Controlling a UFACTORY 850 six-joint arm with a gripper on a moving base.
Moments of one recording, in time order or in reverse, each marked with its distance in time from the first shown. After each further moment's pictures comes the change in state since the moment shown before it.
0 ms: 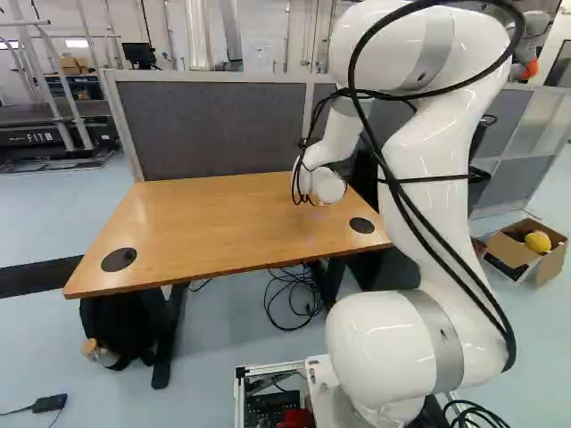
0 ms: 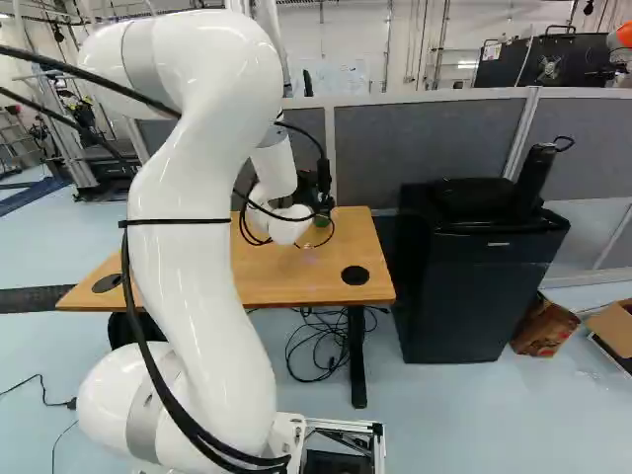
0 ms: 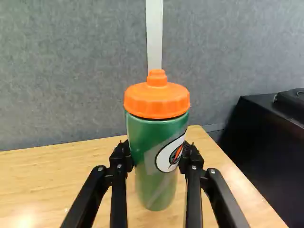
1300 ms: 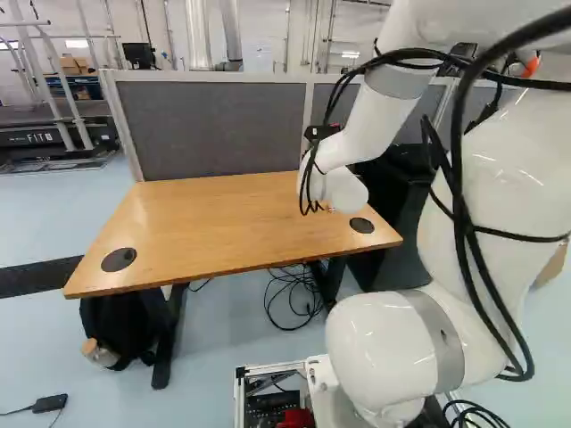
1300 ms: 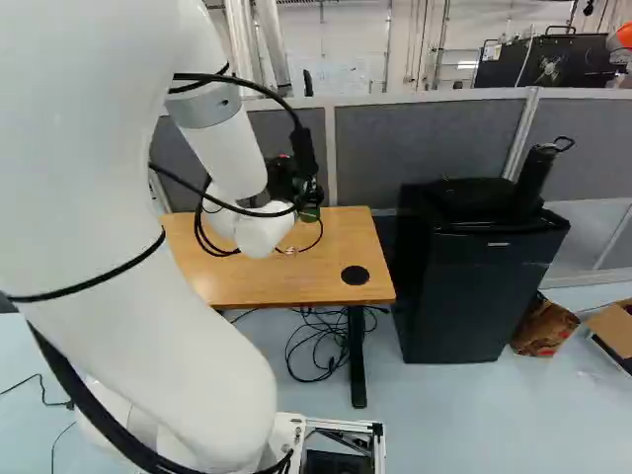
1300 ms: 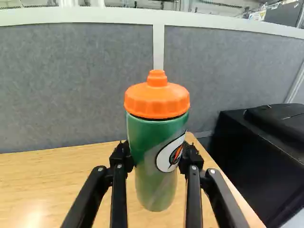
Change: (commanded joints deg) arm 1.5 24.7 19.9 0.0 0.0 0.0
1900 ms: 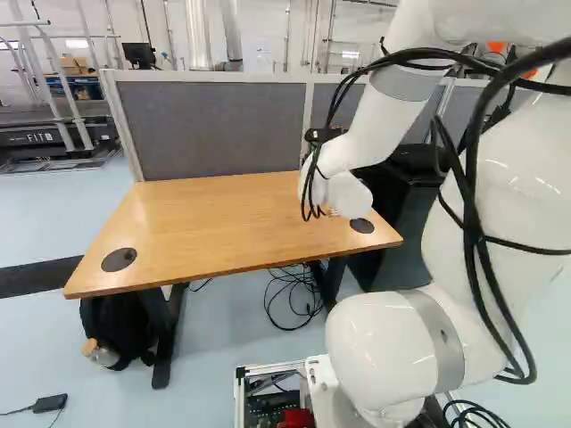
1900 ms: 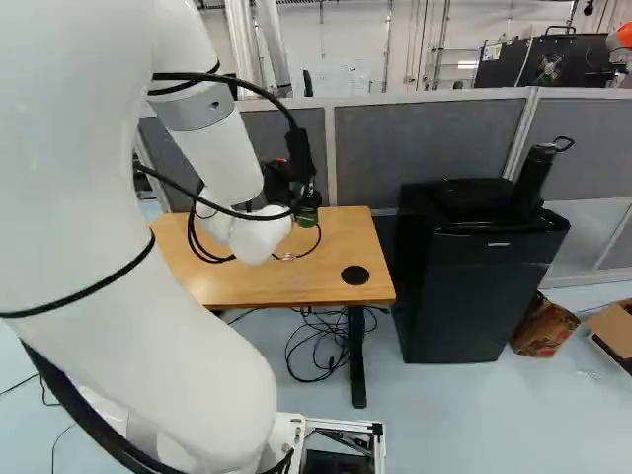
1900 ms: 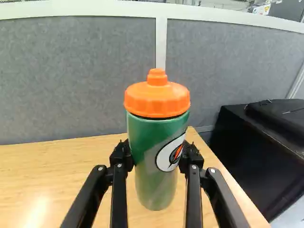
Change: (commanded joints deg) arm 0.2 3.2 3.5 -0.8 -2.0 0.0
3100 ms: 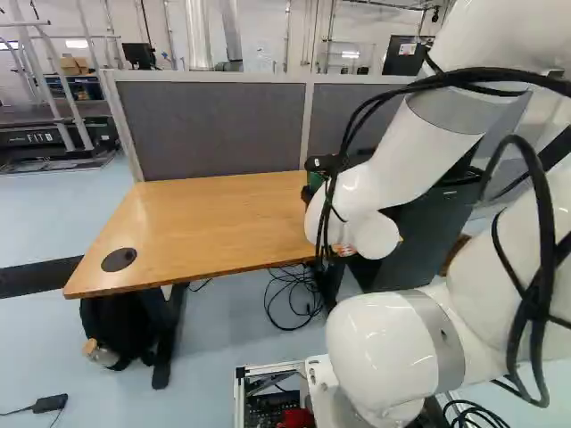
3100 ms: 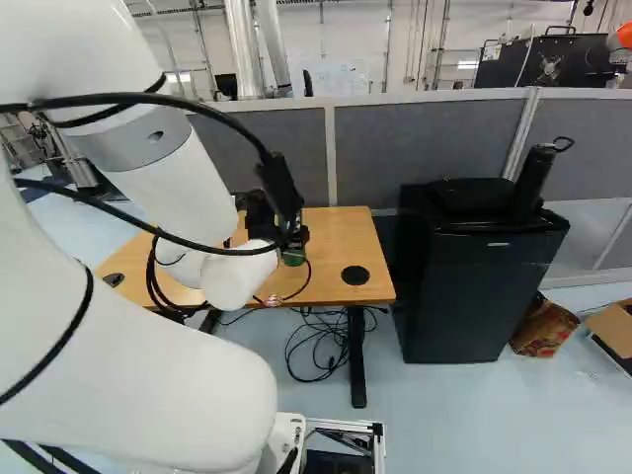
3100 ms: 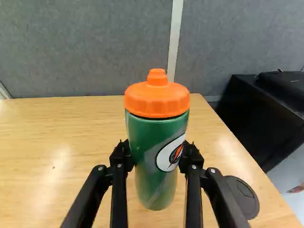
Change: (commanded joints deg) arm 0.9 13.9 15.0 -3.6 -8.6 0.0
